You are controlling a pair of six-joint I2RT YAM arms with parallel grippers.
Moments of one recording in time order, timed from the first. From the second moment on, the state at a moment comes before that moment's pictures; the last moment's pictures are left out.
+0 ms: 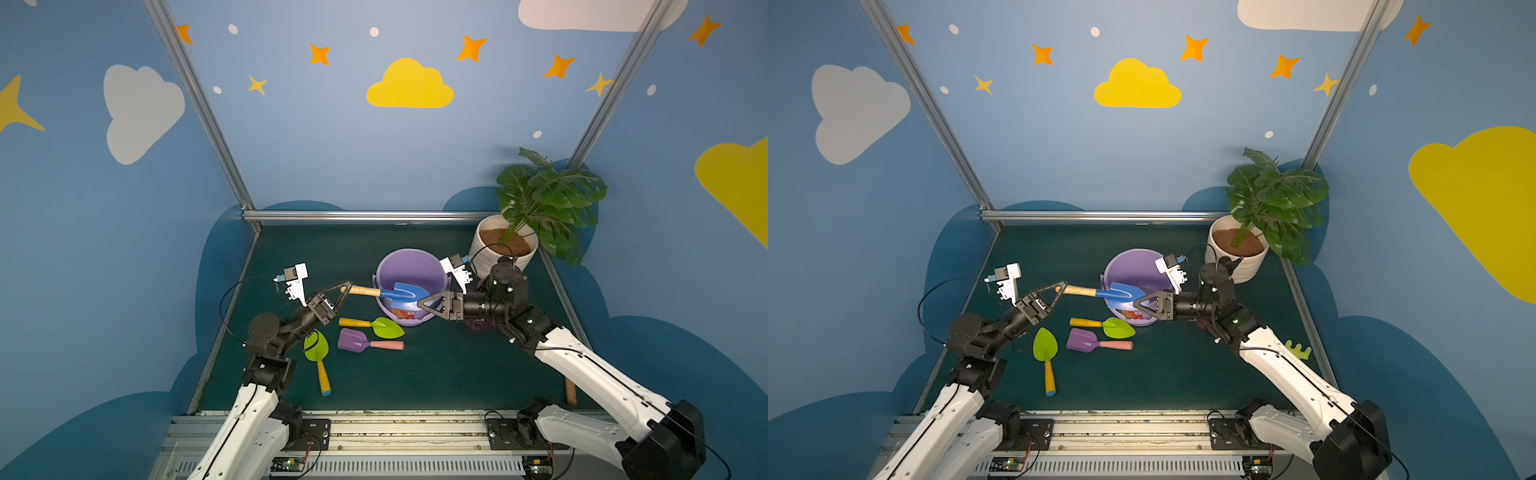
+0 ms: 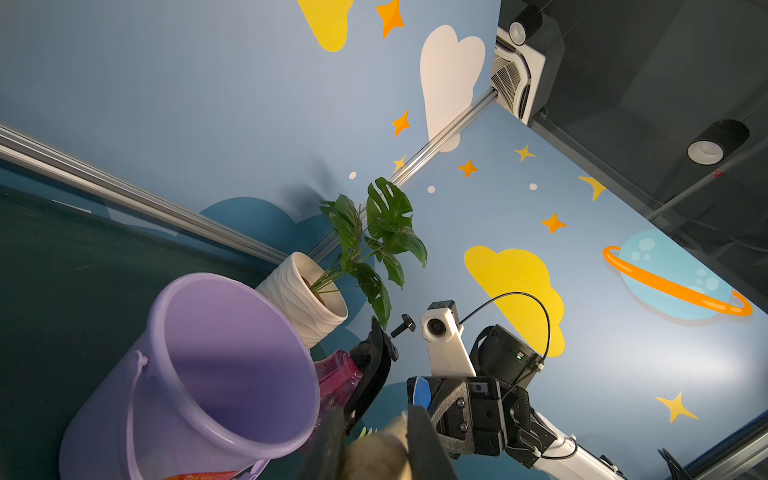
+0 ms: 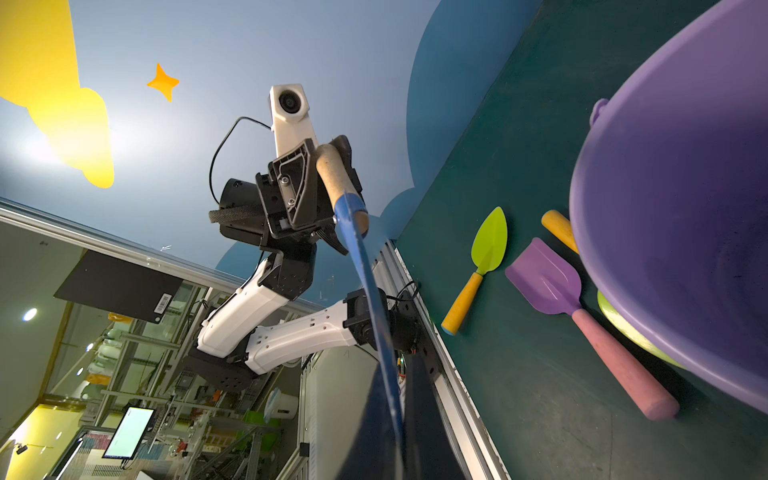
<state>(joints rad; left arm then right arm) -0.20 0.67 0.43 0.49 0.63 -1.05 0.62 1.10 0.86 -0.03 -0.86 0.76</state>
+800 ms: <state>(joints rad) -0.20 0.48 0.43 0.07 0.44 -0.71 0.48 1.19 1.30 -0.77 -0.69 0.43</state>
